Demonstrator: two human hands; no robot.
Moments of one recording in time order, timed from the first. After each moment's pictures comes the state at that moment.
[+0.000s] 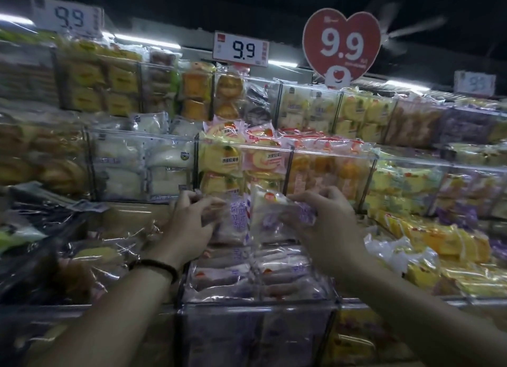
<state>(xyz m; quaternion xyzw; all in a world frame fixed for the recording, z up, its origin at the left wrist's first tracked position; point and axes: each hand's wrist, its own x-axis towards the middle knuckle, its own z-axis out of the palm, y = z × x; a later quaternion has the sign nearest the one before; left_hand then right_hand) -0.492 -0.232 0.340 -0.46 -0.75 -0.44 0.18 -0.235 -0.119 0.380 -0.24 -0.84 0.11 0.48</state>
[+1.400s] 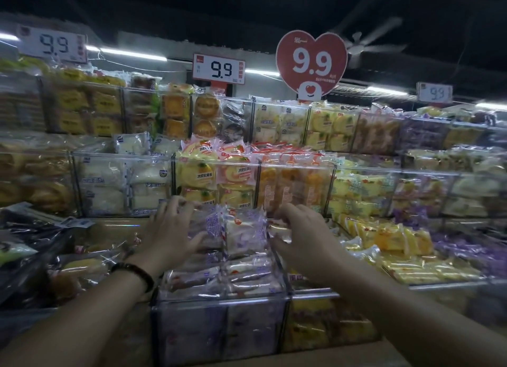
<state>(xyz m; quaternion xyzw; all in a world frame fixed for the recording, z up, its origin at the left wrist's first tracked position) -0.430 -0.258 0.372 -0.46 -0.80 -0.25 0.29 -0.165 -0.139 0.405 -0.24 -0.91 0.04 0.34</state>
